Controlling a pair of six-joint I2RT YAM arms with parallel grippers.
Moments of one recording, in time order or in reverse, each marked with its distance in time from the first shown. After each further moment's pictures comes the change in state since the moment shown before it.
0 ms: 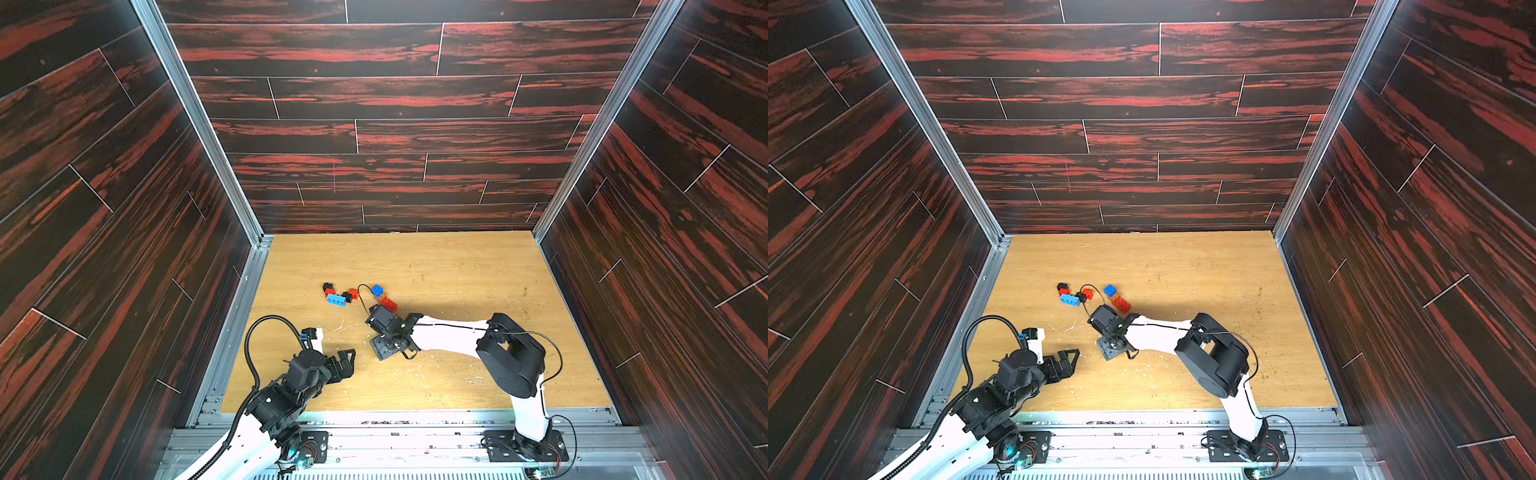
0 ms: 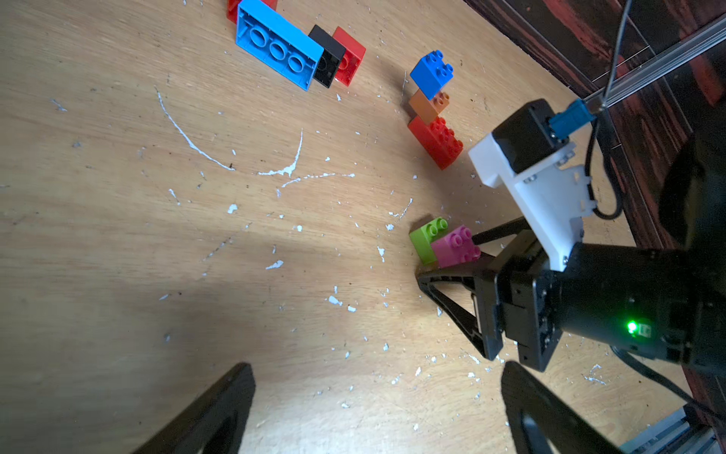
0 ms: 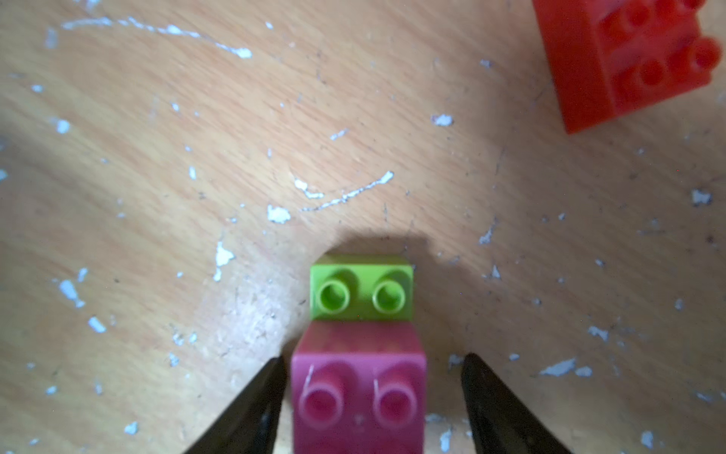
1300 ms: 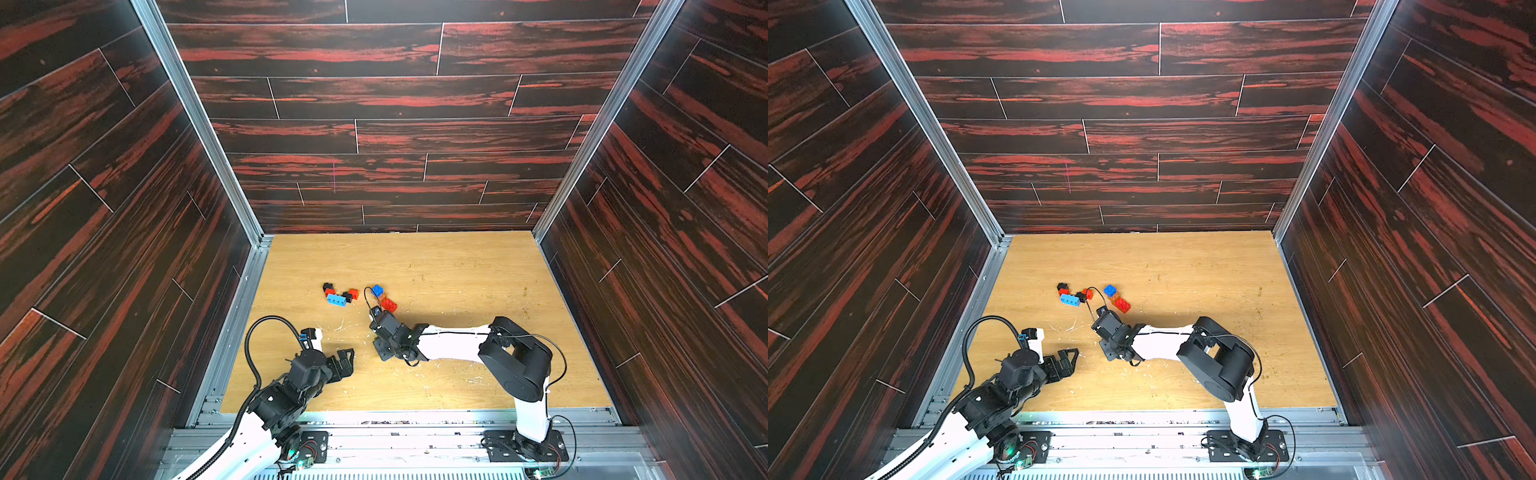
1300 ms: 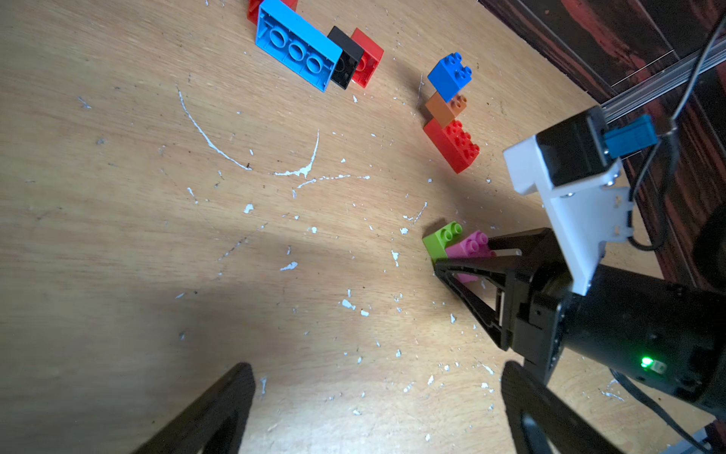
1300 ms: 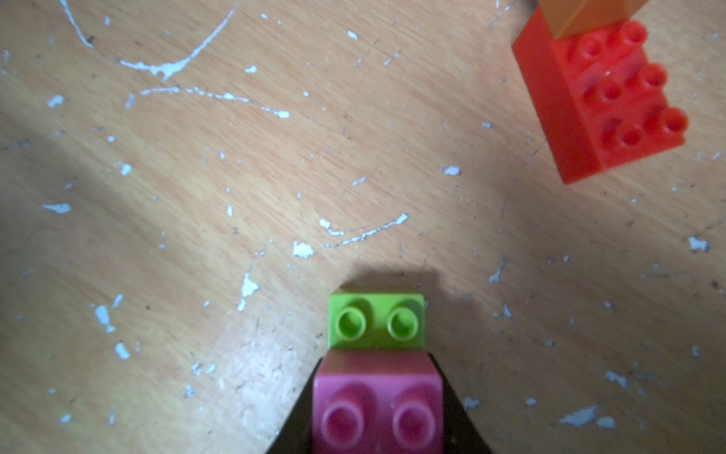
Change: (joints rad) left arm 0.000 0.068 -0.008 0.041 -0.032 -0.012; right arm -0.008 -0.027 -0.119 0.233 0.020 -0.036
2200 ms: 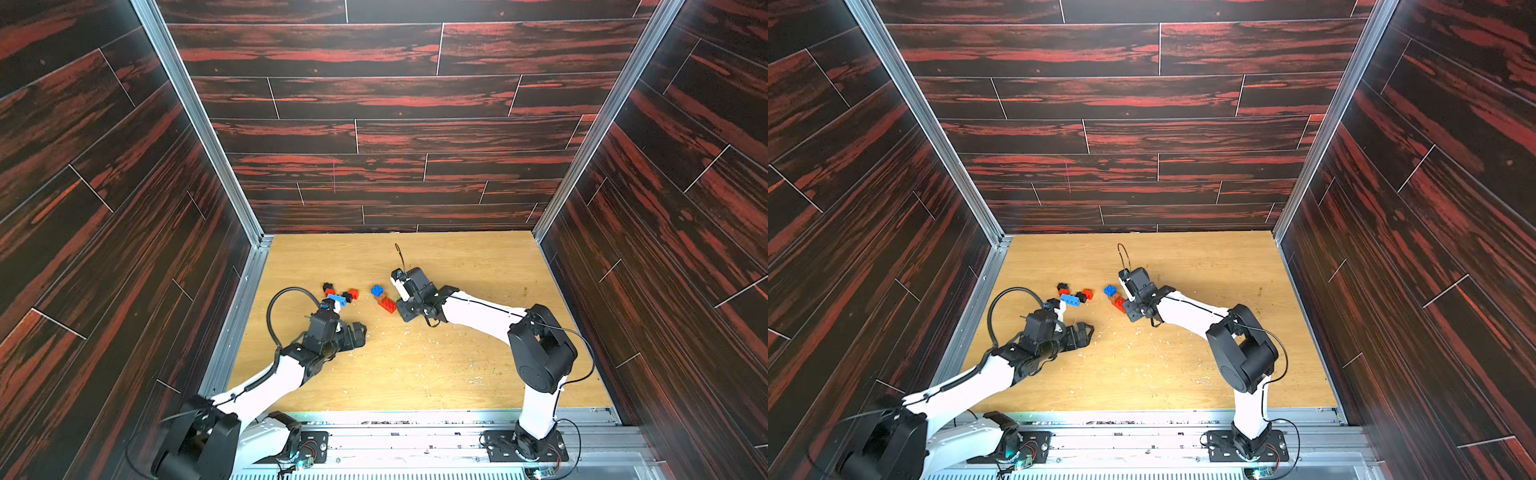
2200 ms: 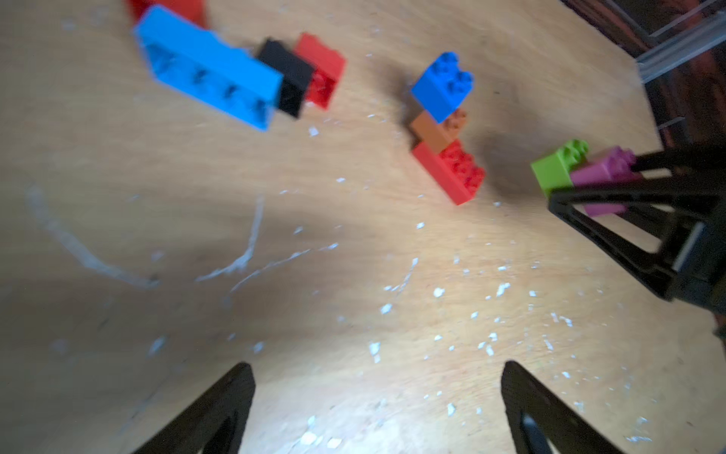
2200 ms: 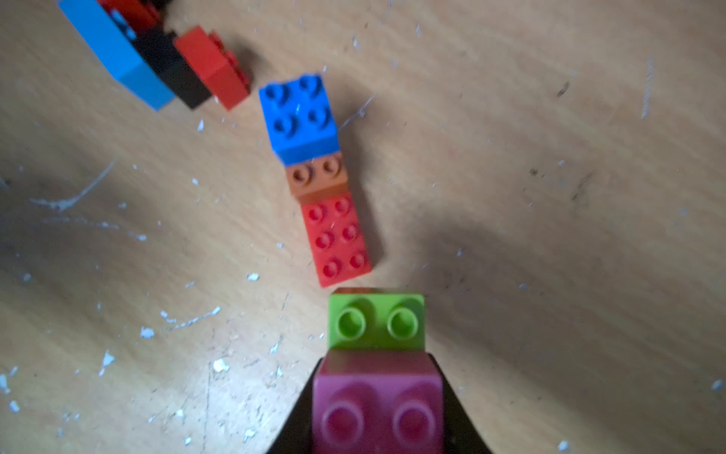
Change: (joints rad) left arm 0.211 0.644 0.253 0.340 0.289 0.202; right arm -0.269 -0.074 0.186 -0.183 -0.095 -0.274
